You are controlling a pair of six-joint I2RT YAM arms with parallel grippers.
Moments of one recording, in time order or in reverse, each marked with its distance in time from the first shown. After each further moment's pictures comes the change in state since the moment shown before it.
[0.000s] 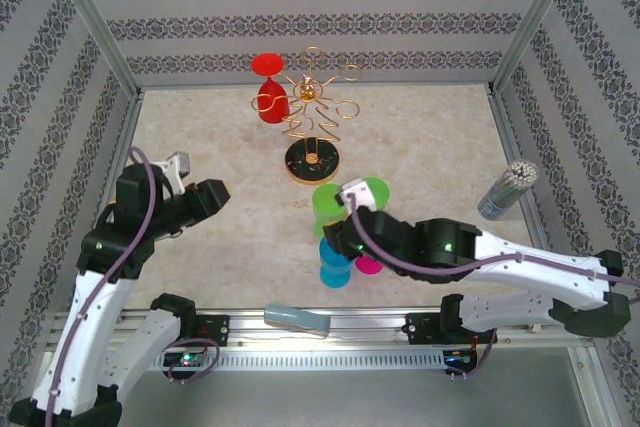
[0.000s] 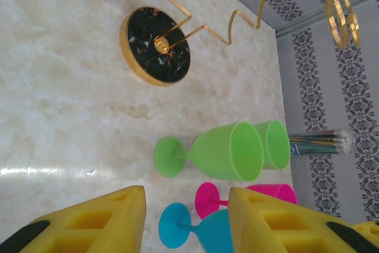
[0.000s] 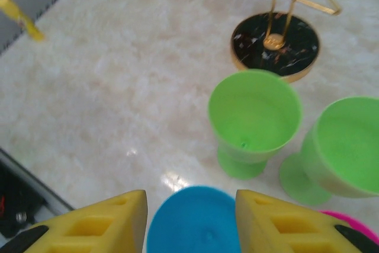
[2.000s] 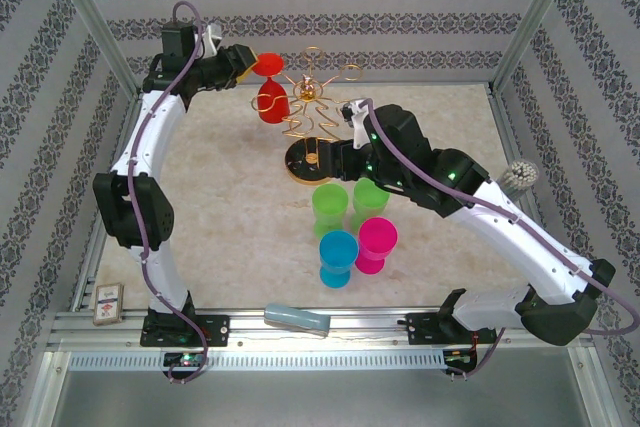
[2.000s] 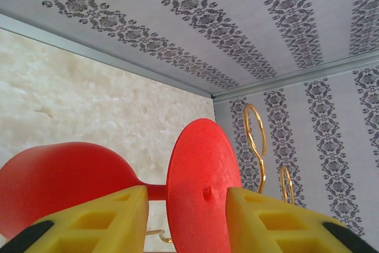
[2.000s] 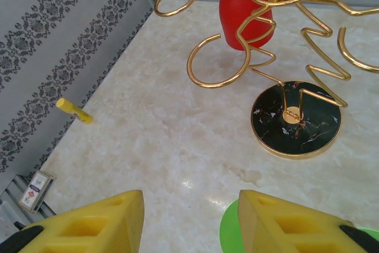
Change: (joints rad) left arm 0.169 1.142 0.867 0.412 0.343 -0.073; right arm -0.451 0.220 0.357 0.070 -0.446 -0.149
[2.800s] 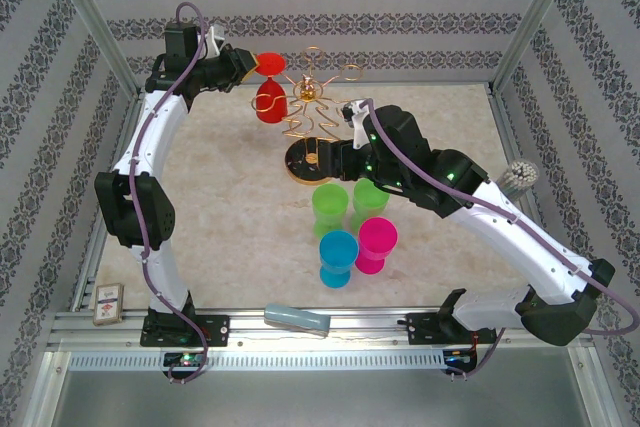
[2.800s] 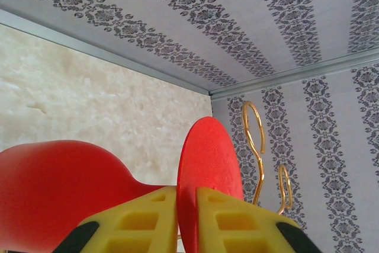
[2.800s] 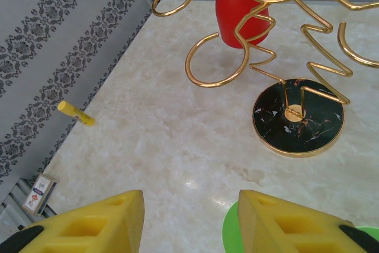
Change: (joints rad) left arm -0.008 0.004 0.000 0.006 0.003 -0.014; right arm 0.000 -0.001 -0.012 0.009 0.000 0.023
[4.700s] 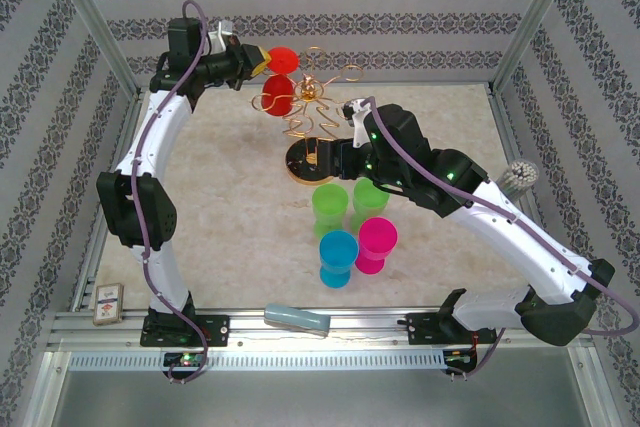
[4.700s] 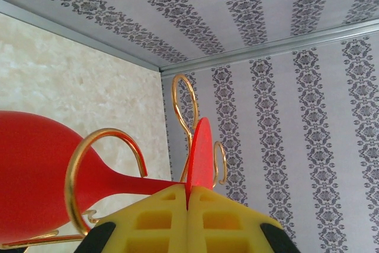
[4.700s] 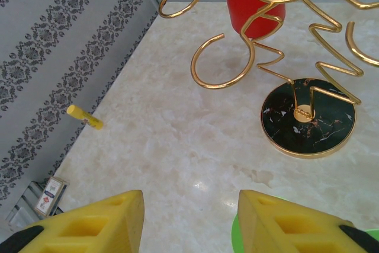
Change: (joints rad) left arm -0.027 0.000 0.007 0.099 0.151 -0.179; right arm -0.006 0.000 -0.005 0.019 -0.022 0.026
